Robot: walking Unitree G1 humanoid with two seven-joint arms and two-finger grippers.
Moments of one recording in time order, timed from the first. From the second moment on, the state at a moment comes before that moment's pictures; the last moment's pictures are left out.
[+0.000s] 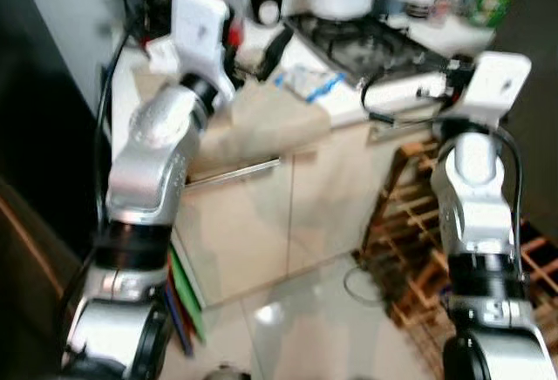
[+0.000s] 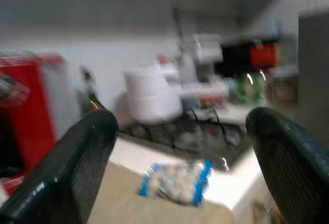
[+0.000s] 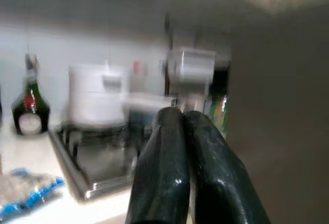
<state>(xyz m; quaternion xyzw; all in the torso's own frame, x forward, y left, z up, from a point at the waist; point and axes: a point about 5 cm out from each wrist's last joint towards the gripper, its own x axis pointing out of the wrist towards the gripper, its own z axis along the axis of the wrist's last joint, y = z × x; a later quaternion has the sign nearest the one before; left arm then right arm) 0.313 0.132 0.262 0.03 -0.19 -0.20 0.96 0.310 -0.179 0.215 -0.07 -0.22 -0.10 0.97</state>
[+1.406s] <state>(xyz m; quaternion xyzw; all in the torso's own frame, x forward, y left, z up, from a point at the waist) 0.277 0.146 0.253 0.04 -0.22 -0.10 0.97 0.285 -0.179 0.206 -0.09 -0.22 -0.09 0.97</state>
